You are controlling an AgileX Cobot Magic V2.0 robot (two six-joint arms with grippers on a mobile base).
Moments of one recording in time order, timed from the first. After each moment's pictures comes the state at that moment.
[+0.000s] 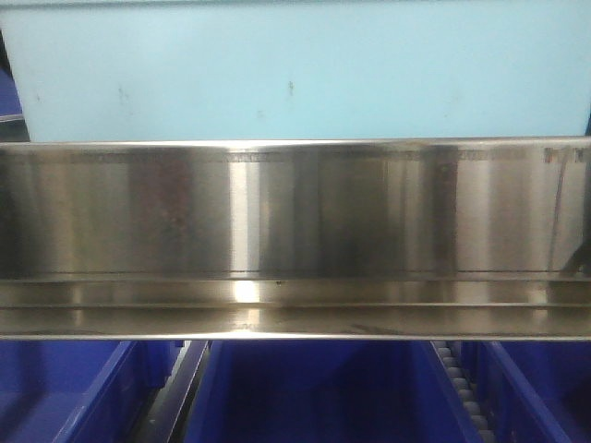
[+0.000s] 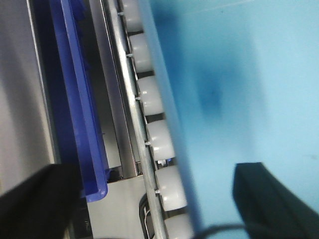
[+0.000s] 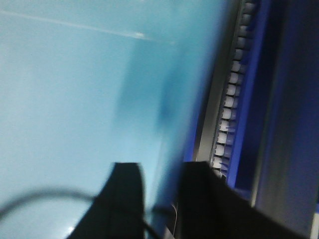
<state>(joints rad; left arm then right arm) -0.48 1.66 -1.57 0.05 1.19 -0.15 0.34 1.70 -1.60 0.10 1.20 0.09</state>
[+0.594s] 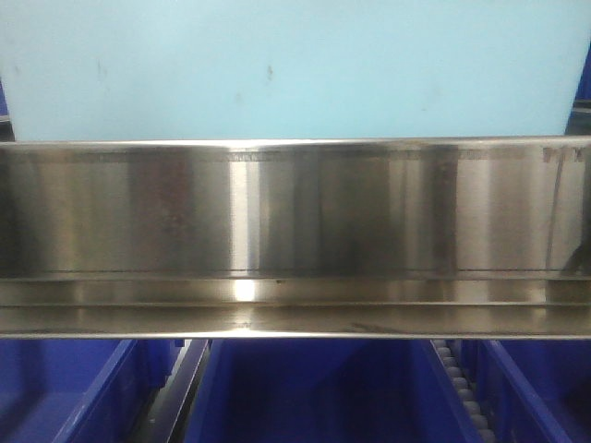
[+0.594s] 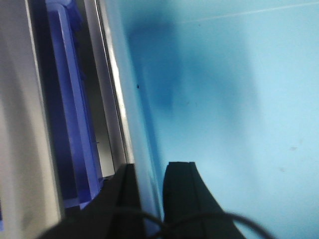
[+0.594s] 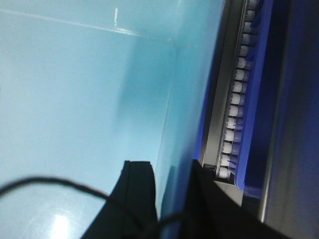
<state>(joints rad) -0.48 1.66 -1.65 0.05 1.21 -0.17 0.35 1.69 -1.60 0.11 1.21 0.12</state>
